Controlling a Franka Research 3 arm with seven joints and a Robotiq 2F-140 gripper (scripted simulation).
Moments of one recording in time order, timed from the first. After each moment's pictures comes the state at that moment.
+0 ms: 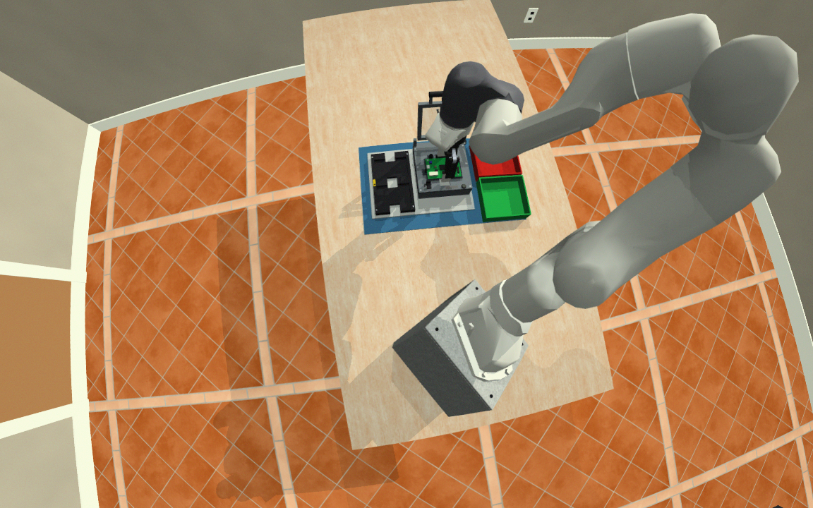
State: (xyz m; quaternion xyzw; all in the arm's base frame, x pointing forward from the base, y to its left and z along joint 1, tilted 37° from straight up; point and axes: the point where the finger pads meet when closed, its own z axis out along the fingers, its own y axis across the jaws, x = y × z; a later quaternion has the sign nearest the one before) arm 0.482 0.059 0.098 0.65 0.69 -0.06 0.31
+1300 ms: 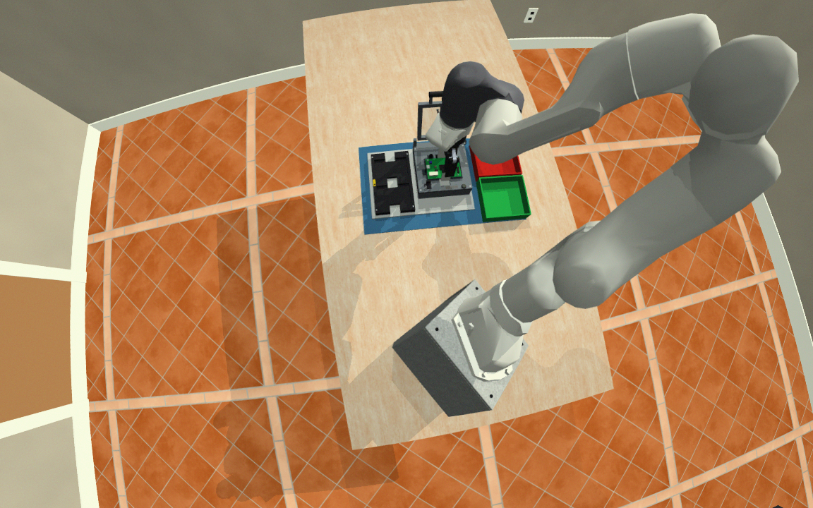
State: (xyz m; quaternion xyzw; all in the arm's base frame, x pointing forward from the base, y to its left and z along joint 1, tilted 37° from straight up) arm 0.482 0.059 0.098 0.65 0.69 -0.06 0.31
